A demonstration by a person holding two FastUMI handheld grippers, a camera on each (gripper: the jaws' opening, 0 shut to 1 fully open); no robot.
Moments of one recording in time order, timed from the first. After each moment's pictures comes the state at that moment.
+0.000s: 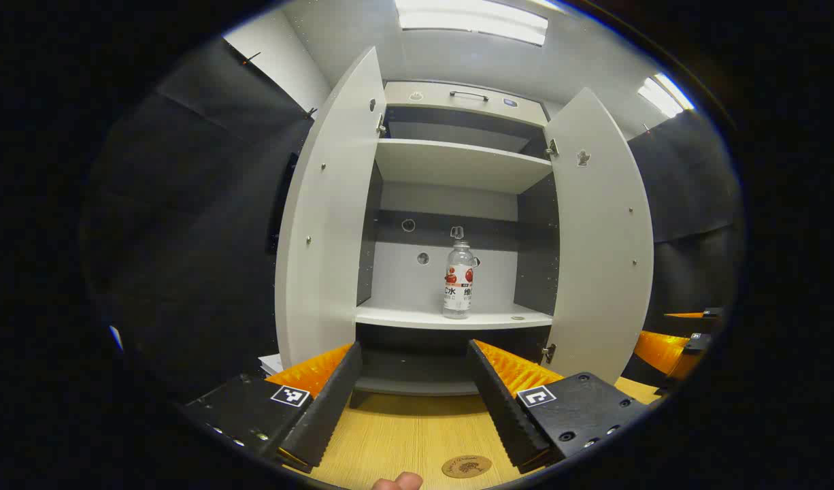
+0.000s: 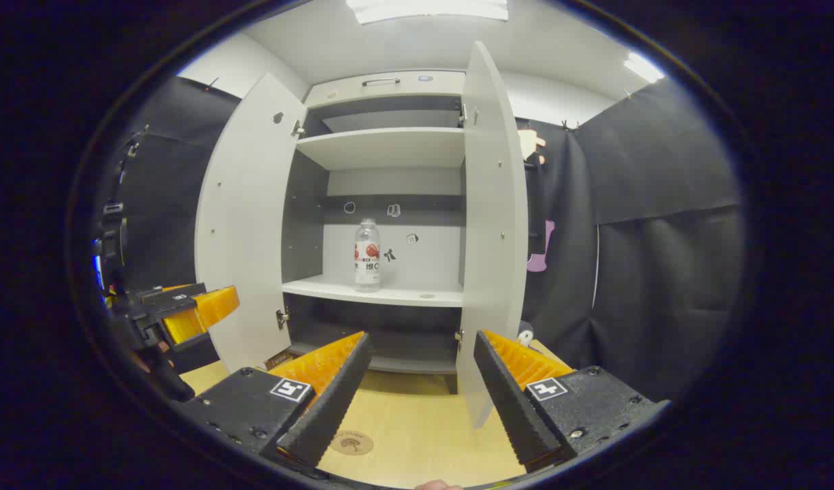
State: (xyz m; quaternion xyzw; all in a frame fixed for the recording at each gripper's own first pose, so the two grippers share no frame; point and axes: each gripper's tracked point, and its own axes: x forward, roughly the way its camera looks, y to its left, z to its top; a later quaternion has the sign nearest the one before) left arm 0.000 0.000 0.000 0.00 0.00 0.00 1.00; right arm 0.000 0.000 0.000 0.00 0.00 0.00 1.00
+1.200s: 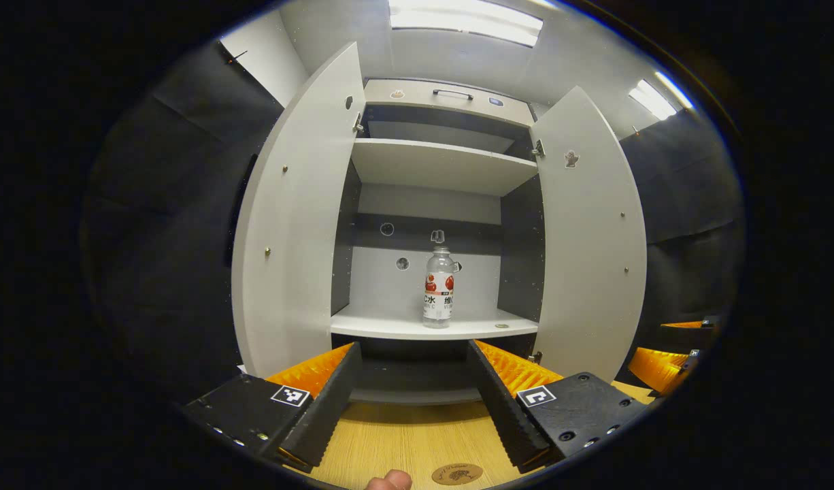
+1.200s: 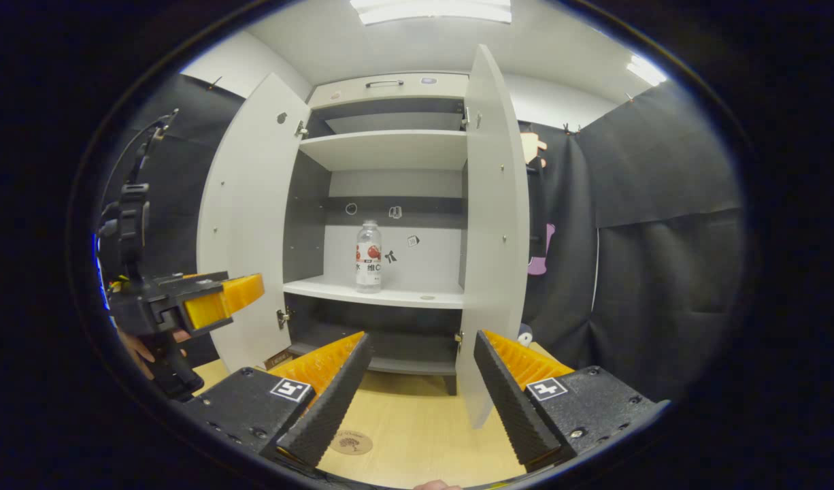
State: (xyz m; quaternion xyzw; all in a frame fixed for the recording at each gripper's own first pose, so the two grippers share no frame) left arm 0.038 -0.024 0.011 0.00 -0.01 -0.04 1.00; right arm -0.008 -0.004 0.000 -0.01 -0.01 -0.01 1.00
